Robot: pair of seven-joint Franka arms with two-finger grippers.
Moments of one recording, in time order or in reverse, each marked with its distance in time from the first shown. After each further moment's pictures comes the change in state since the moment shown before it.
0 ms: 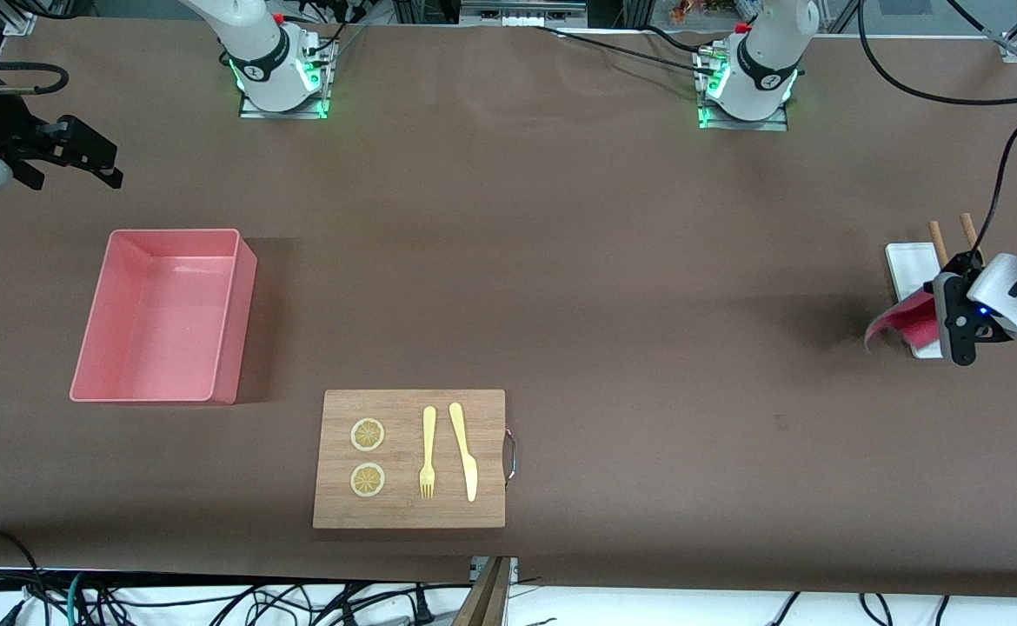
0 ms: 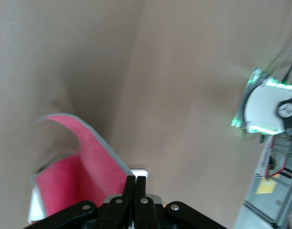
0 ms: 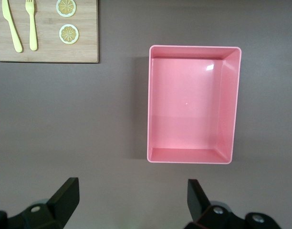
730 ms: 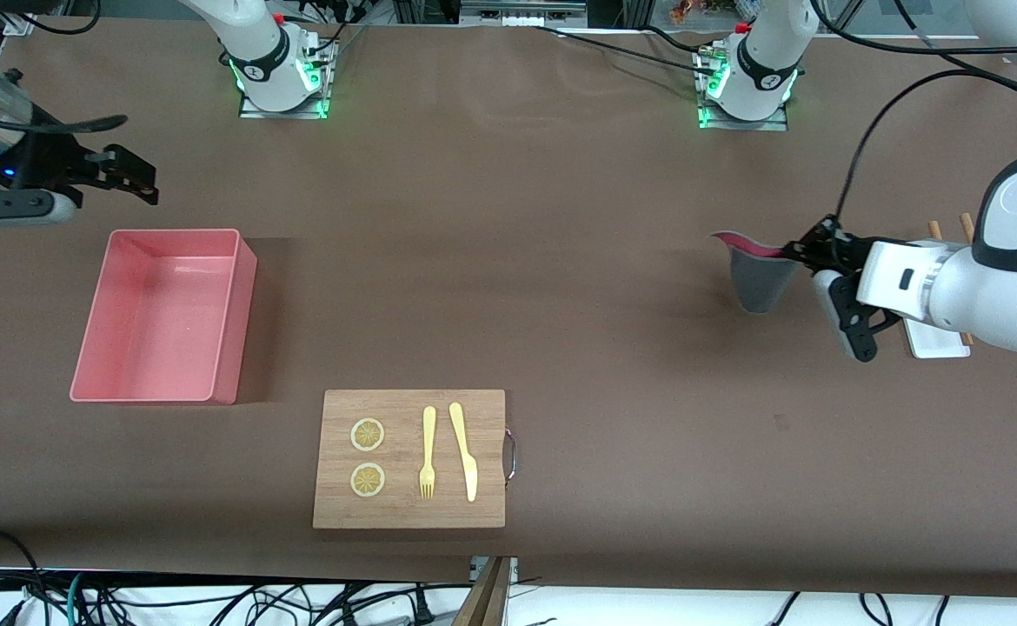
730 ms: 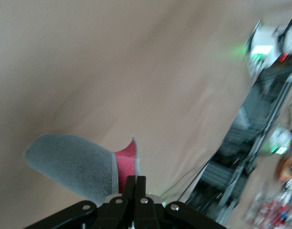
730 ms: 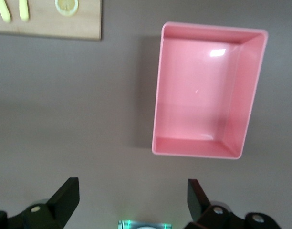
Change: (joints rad) left arm -0.212 -0.008 -0.005 0.165 -0.617 -0.172 -0.819; right arm 0.026 0.088 0.034 -0.003 -0.004 -0.047 -0.008
